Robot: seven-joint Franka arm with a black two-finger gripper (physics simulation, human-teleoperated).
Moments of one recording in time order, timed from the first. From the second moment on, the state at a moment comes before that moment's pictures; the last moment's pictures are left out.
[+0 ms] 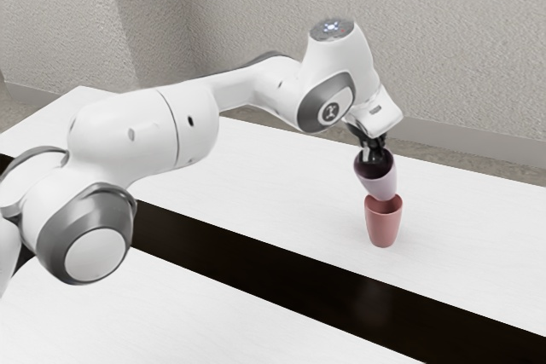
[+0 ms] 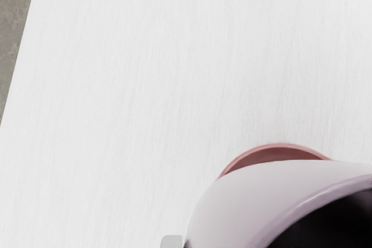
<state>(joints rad) -0.41 0.79 0.02 -1.03 -0.01 2.19 1.03</state>
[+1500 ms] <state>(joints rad) -0.42 0.82 0.02 -1.03 -0.02 2.21 1.10</state>
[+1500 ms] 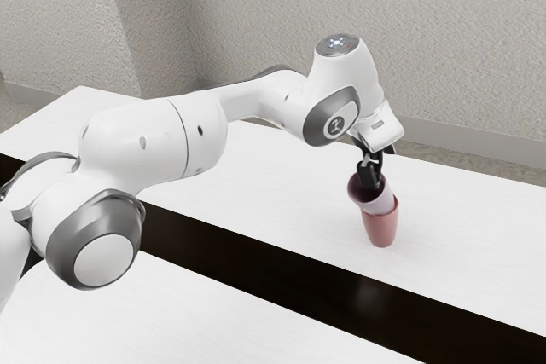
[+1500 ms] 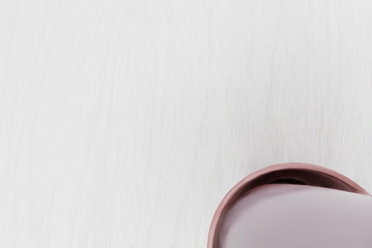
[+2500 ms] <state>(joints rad) -0.42 0.69 0.03 -1.10 0.00 2.14 1.11</state>
